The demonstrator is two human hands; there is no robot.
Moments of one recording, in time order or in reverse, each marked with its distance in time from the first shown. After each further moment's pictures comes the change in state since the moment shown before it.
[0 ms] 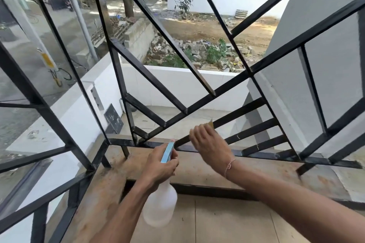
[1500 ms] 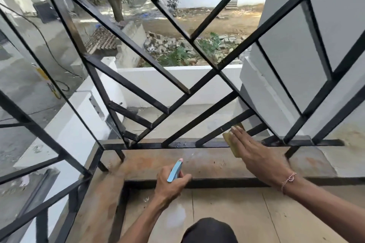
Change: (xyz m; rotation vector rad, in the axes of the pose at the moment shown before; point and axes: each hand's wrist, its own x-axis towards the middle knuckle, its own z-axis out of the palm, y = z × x) left_hand -0.028 -0.034 0.066 0.007 -0.043 0.042; right_hand -0.157 0.067 0.018 0.420 0.194 0.220
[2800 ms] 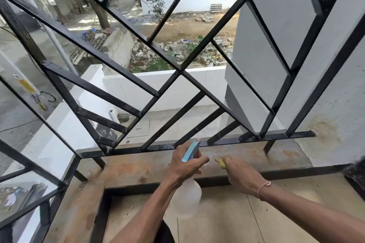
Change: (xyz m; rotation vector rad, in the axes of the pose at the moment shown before) left_hand 0.015 0.095 0.083 0.046 -0.153 0.248; right_hand -0.054 -0.002 0.051 0.536 -0.481 0.476
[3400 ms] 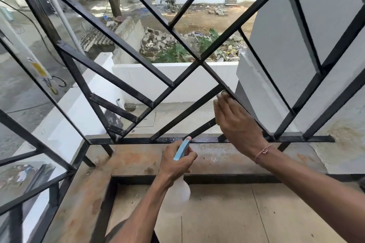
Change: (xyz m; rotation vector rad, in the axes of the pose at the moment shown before) left_hand -0.011 -0.028 -0.034 -0.037 0.153 -0.147; right_hand 0.063 -0.050 -0.084 -0.701 0.544 -0.294
